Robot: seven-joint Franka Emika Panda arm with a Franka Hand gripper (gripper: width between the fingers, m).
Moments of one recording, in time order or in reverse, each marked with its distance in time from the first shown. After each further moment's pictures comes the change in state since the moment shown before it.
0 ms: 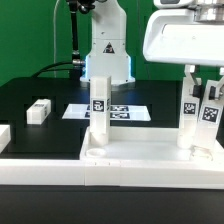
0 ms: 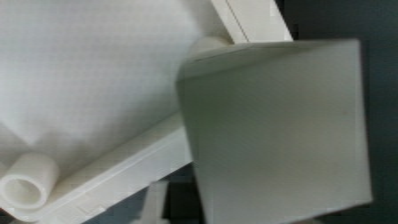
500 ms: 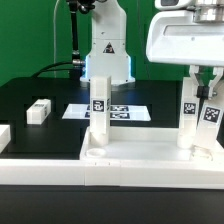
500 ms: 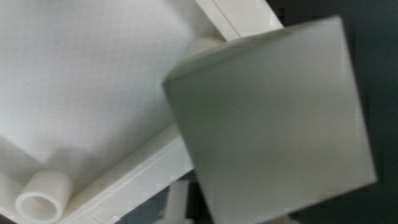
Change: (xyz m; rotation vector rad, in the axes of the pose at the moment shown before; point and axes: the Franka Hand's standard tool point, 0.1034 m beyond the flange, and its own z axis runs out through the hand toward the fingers) arm 0.002 -0.008 -0.009 -0.015 -0.024 -0.079
